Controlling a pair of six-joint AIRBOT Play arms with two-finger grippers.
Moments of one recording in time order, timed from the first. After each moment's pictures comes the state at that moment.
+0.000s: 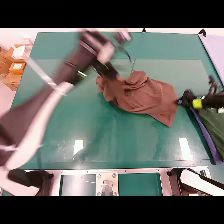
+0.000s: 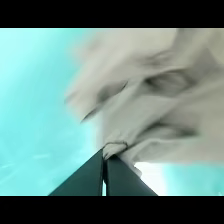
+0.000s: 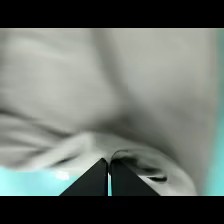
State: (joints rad) left arm -0.65 -1.66 2.04 1.84 -1.37 -1.55; right arm -0.48 -1.19 0.94 -0.82 1.16 1.35
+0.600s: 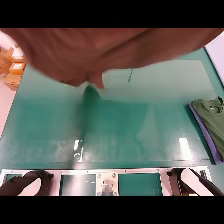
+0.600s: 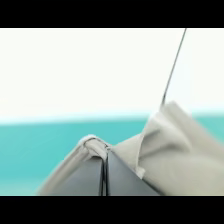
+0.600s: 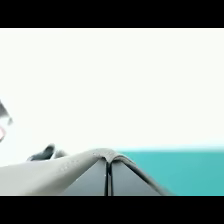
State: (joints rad) left arm 0.01 -1.01 2.08 1.32 -1.13 -1.58; right arm -0.65 -0.98 1.97 -0.35 1.23 1.39
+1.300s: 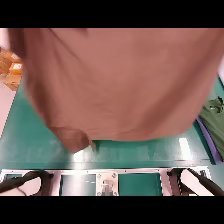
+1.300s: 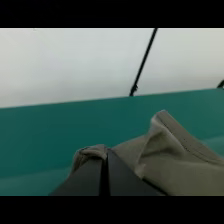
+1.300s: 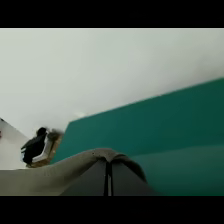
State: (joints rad) left arm 0.04 -1.31 1.93 0.98 -0.98 -1.31; right arm -0.47 -1.02 1.44 -0.47 1.05 1.30
